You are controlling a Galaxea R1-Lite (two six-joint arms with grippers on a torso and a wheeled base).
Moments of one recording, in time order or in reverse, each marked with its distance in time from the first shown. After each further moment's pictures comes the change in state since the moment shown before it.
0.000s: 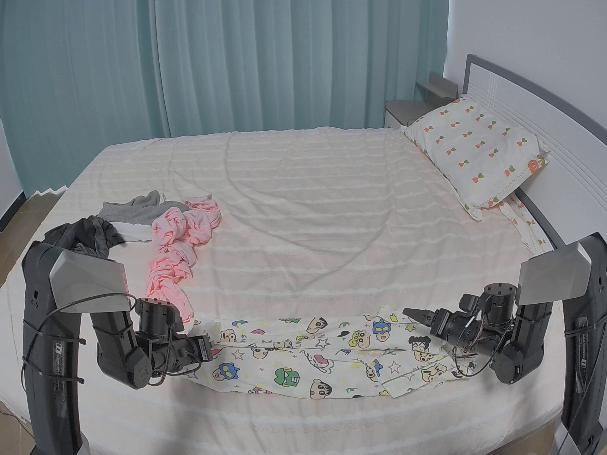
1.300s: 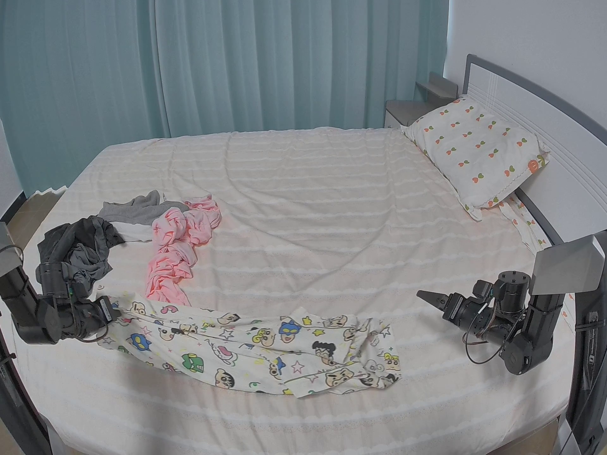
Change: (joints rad) left arm 0.552 -0.358 -0.011 0.371 -0.219 0.087; right arm -0.045 -0.046 -0.011 0.000 0.001 0.007
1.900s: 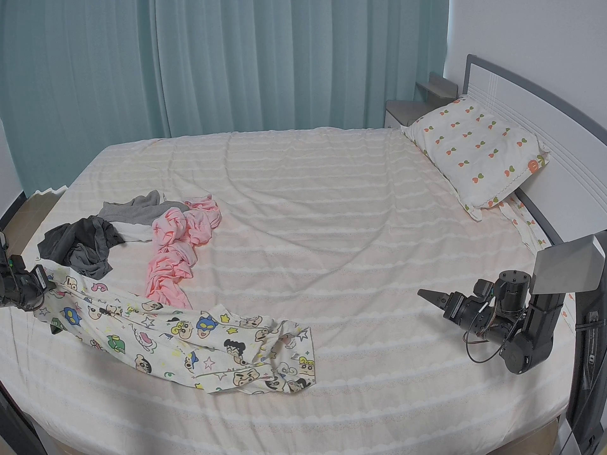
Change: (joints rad) left arm 0.311 -0.154 -0.316 0.449 -0.080 0.115; right arm -0.006 0.000 -0.003 0.000 0.000 0.000
